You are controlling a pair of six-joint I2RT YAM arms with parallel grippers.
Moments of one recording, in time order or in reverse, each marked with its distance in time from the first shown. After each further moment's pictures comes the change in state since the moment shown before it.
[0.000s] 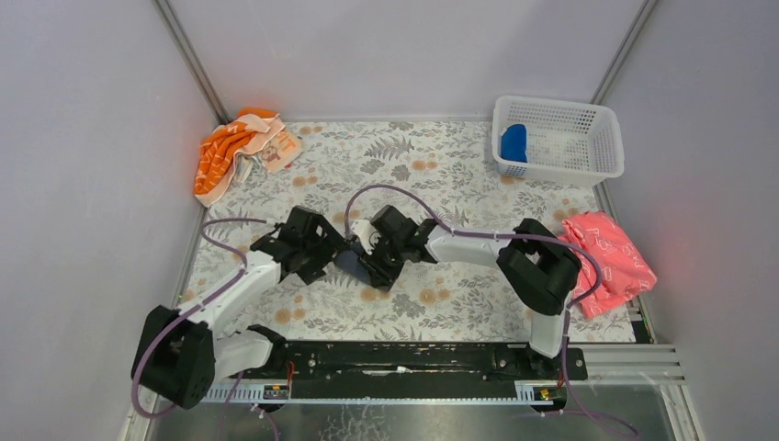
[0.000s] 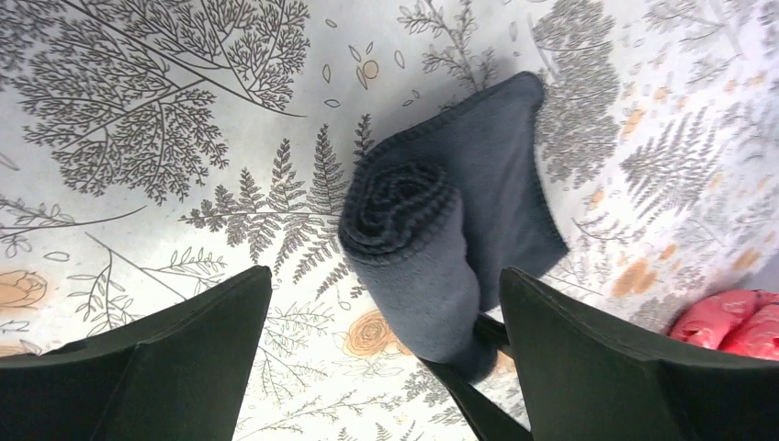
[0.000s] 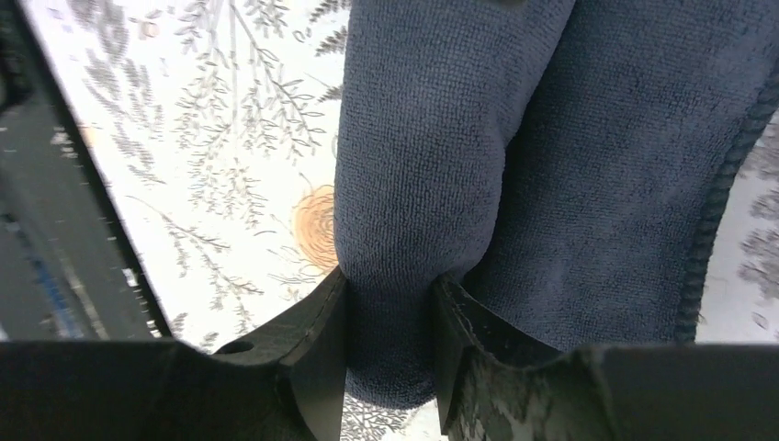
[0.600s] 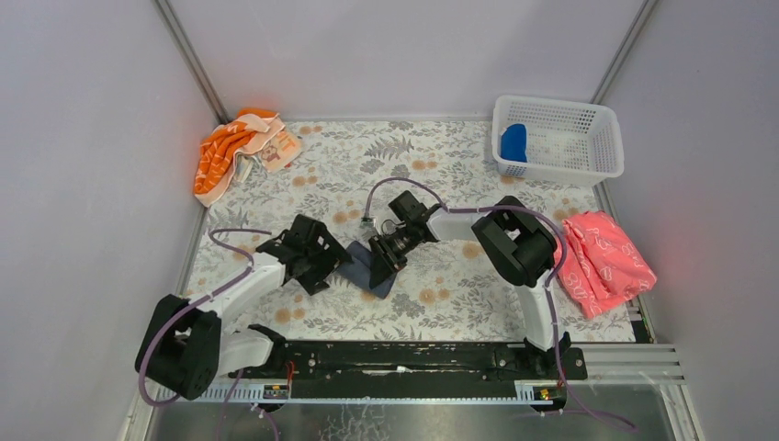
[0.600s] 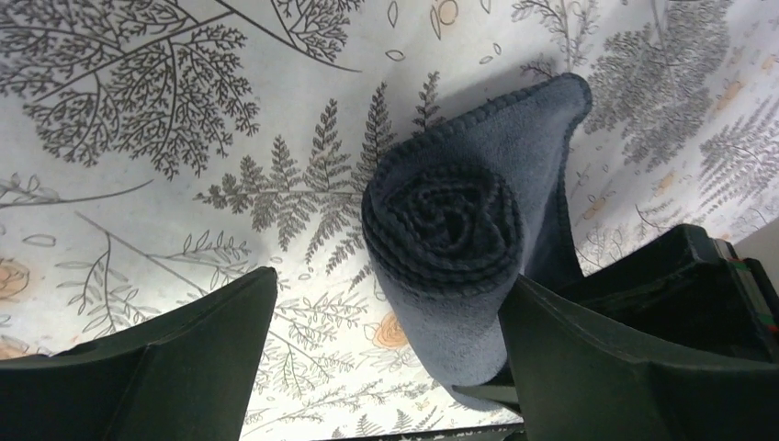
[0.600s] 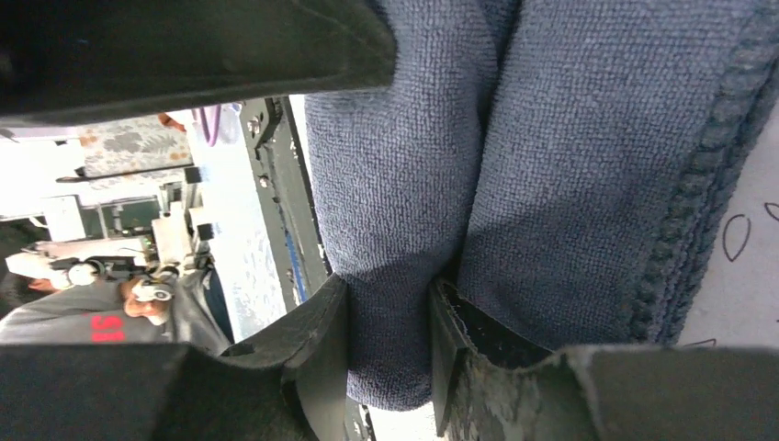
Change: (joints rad) left arm 0.008 -0.011 -0.076 0.014 0.072 -0.035; right arm -0.210 0.238 0.088 0.017 -0.687 0.275
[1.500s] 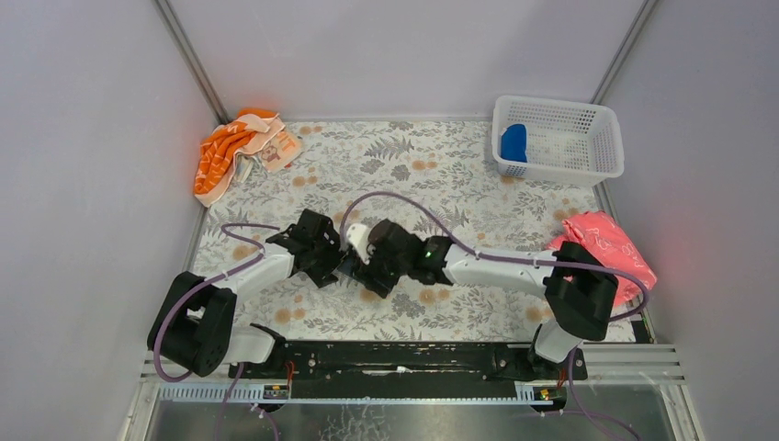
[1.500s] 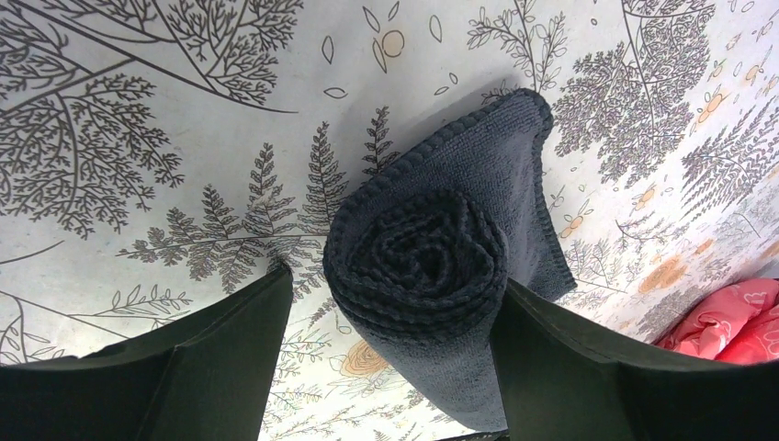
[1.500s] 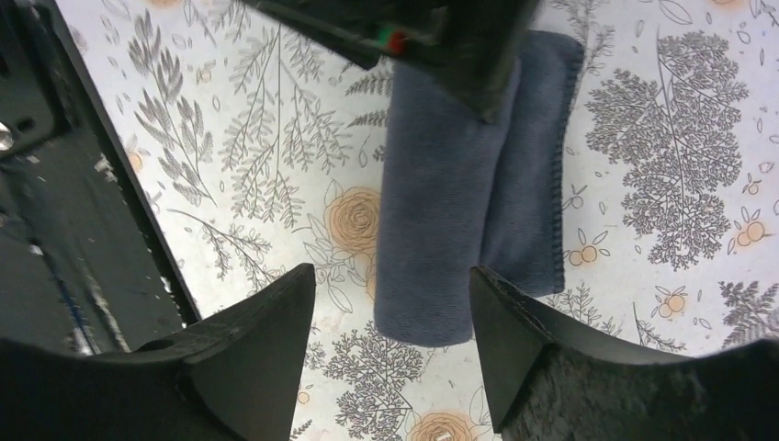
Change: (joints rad) left arm 0.000 0.163 0.029 0.120 0.037 0.003; right arm 0.296 -0.463 -0.137 -0.013 0.874 -0.216
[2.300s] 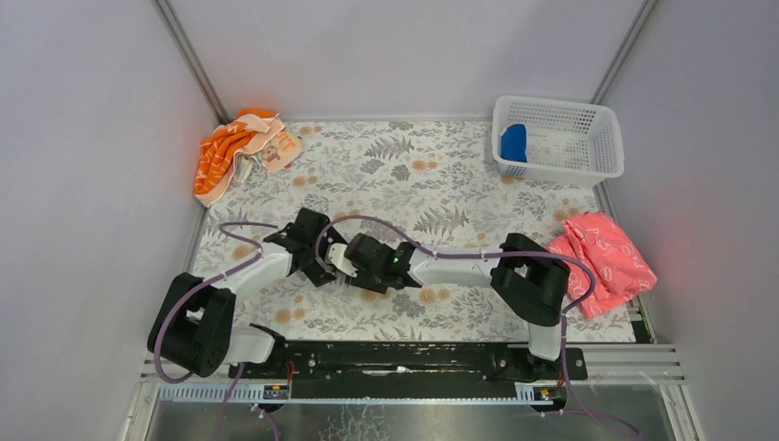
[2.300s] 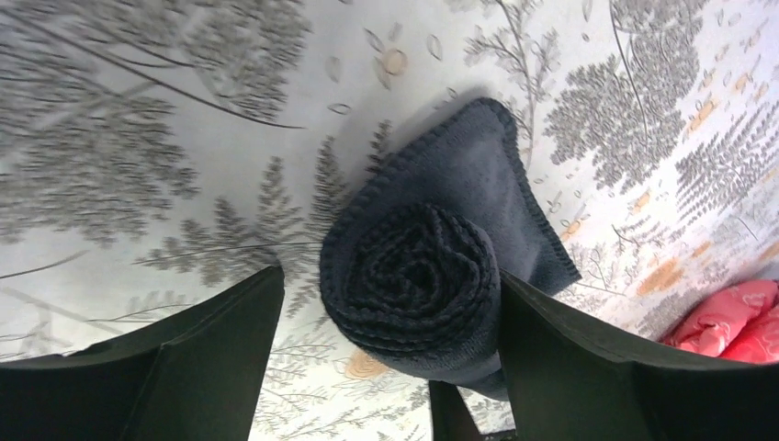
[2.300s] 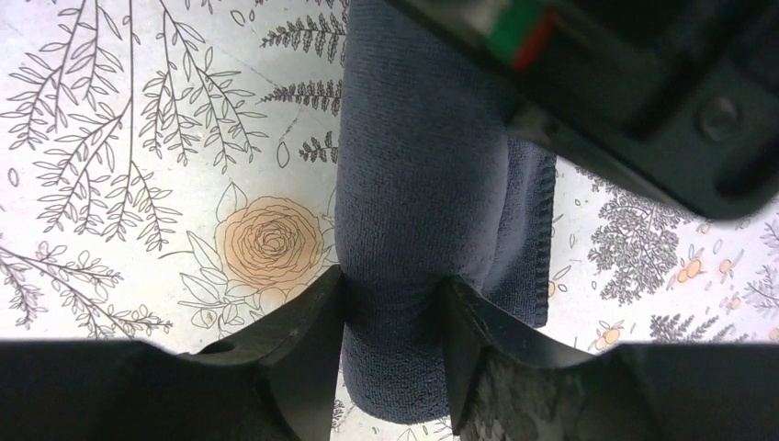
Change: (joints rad) left arm 0.018 0.000 0.013 0.006 0.014 0.024; right arm 0.110 0.254 0.104 -0.043 0.271 -0.255
